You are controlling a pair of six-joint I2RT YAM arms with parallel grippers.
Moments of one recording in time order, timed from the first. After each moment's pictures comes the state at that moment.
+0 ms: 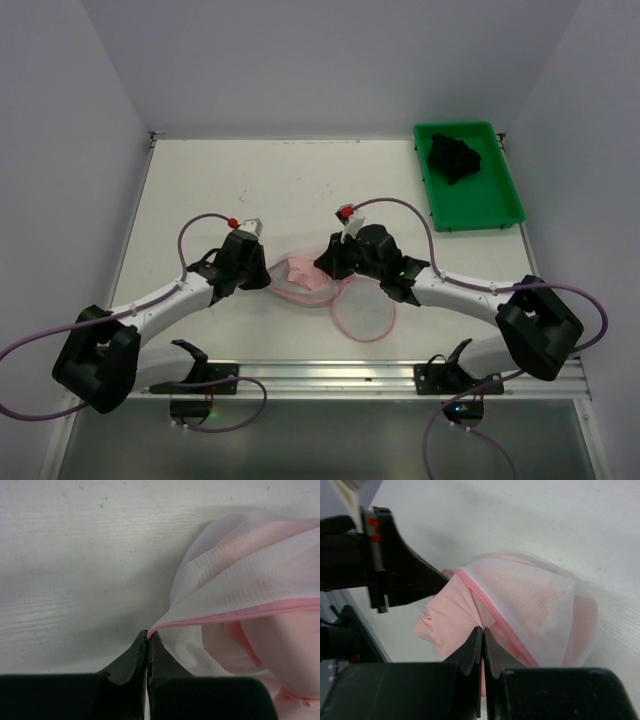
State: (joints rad) left arm -0.51 1.21 0.57 -0.26 -0.03 -0.56; right arm 0.82 1.42 0.70 0.27 -0.10 0.51
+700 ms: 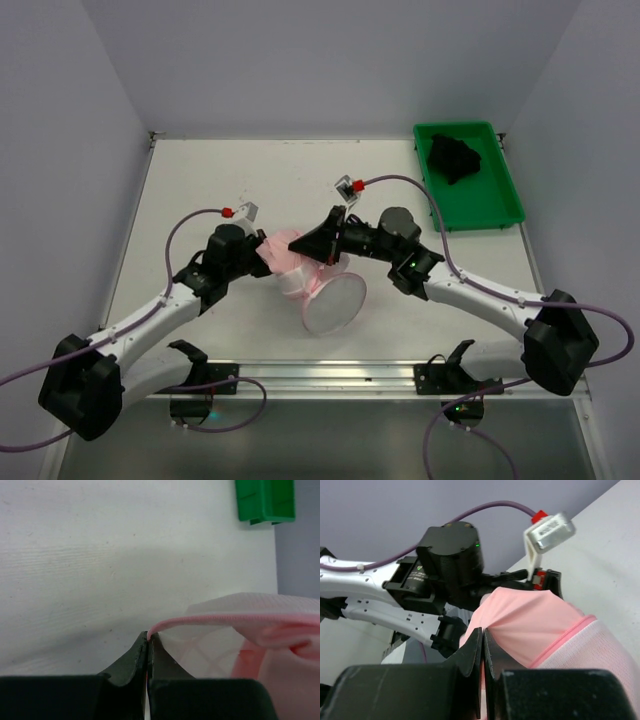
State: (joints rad) left arm -0.51 1.09 0.54 -0.03 0.18 -0.77; right arm 0.81 1.29 0.81 0.54 -0.52 0.70
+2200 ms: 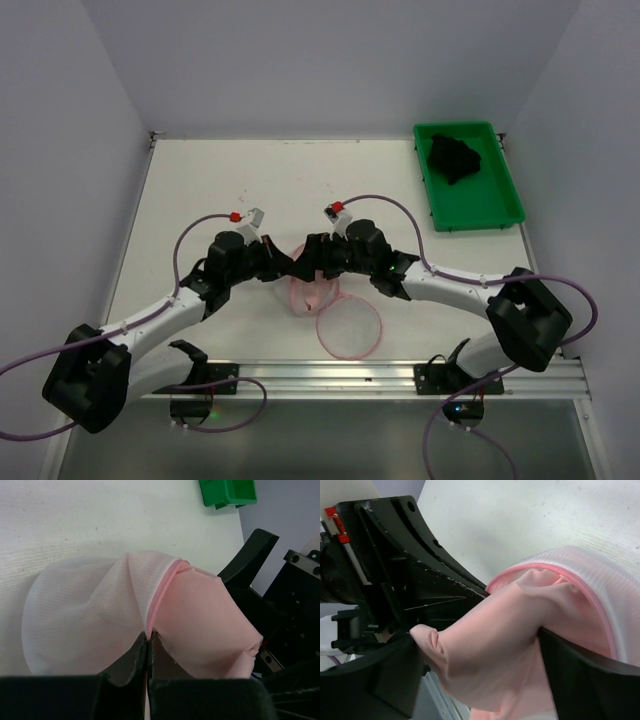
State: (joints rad) left arm -0.51 1.10 0.44 0.21 0.33 -0.79; right arm 0.84 1.47 0.79 0.26 -0.27 0.71
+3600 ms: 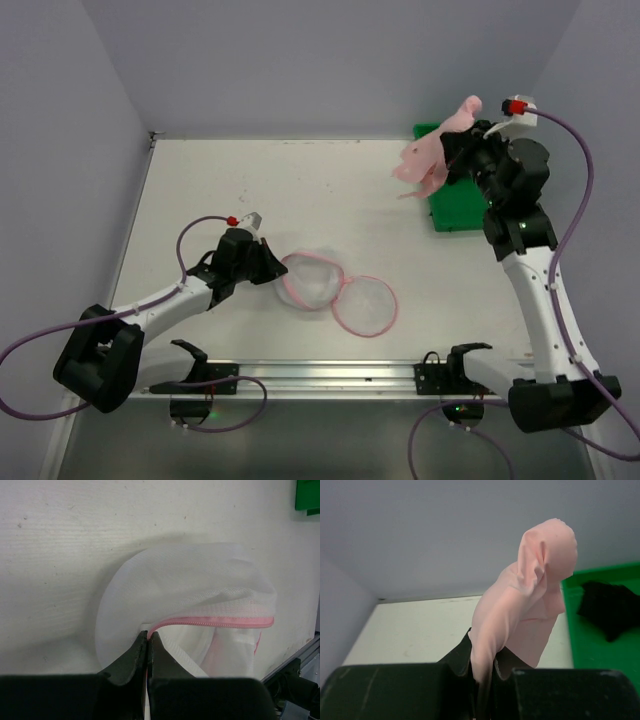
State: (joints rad) left arm -0.49 1.21 0.50 0.02 0.16 -0.75; right arm 0.15 1.07 1.26 -0.18 -0.12 0.36
